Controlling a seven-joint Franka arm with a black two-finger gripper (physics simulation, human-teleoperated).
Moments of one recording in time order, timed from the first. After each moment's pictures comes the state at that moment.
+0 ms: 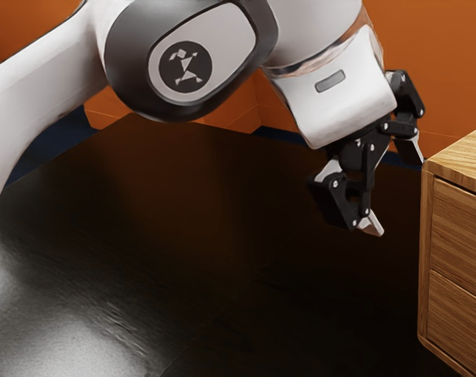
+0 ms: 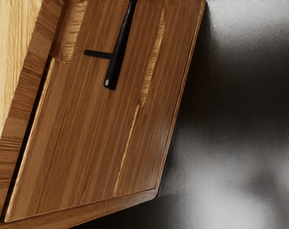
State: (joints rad) arm -0.10 0.13 -0.50 -1.20 0.08 1.69 1.07
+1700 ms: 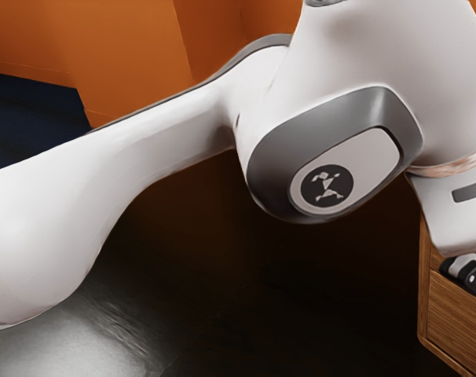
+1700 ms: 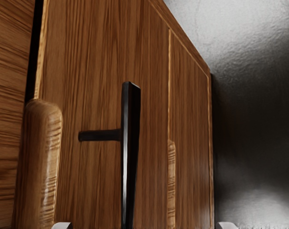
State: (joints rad) arm -0.23 0.30 -0.57 -1.20 0.16 1.94 1.15
